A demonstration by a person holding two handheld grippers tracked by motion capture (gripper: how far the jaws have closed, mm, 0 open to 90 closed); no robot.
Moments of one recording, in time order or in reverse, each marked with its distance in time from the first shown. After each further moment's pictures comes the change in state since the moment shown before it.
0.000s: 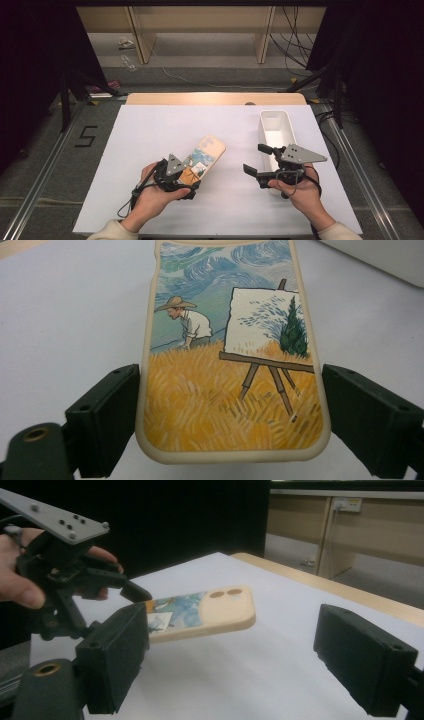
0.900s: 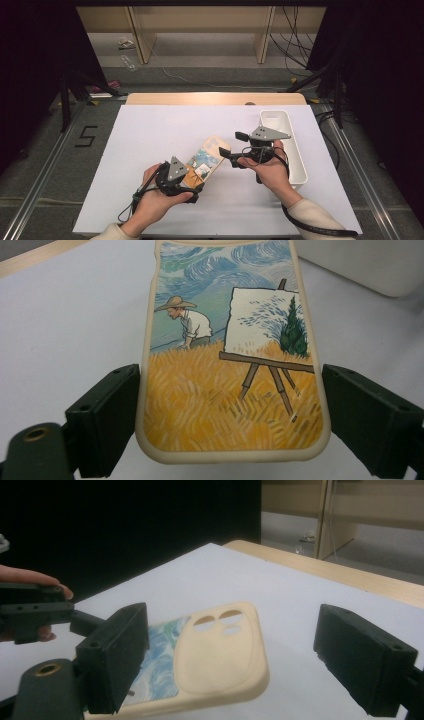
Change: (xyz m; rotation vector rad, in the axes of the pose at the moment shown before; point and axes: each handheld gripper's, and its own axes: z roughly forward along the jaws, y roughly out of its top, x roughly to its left) left arm -0.013 0.002 -0.007 -0.039 -0.021 0.028; right arm -0.006 0.017 0.079 0.079 -0.027 0.095
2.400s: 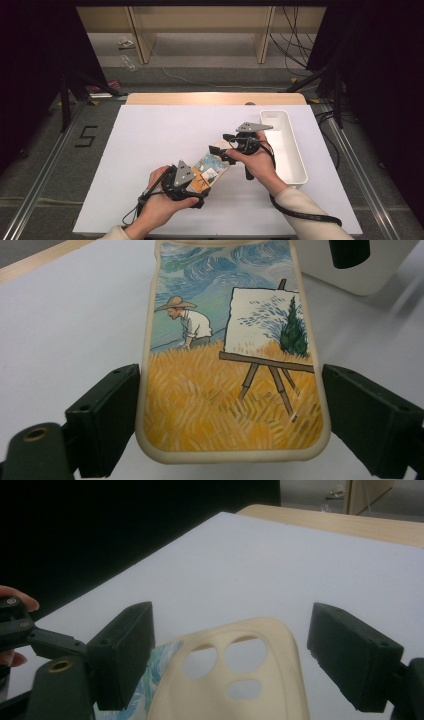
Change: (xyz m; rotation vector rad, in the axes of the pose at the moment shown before) left arm -0.016 0.002 0.001 -0.013 -0.035 0.048; right arm -0.013 -0.006 0.044 0.114 0.083 0.114
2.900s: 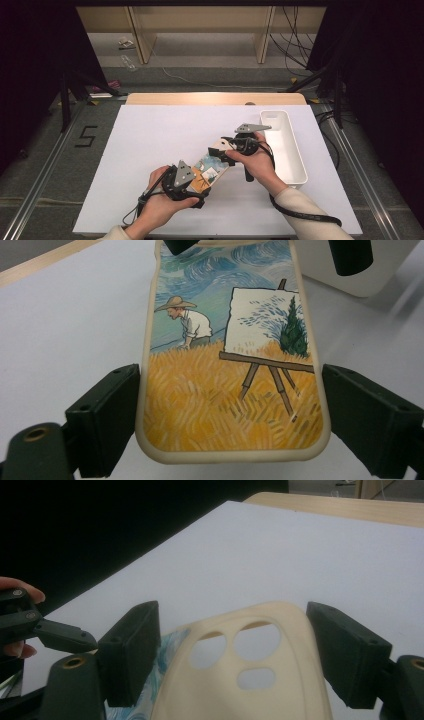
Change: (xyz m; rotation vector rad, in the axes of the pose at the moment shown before) left arm -0.001 0.000 0.000 -0.006 -0.001 0.004; right arm 0.000 -0.003 0.002 0.035 0.025 0.023
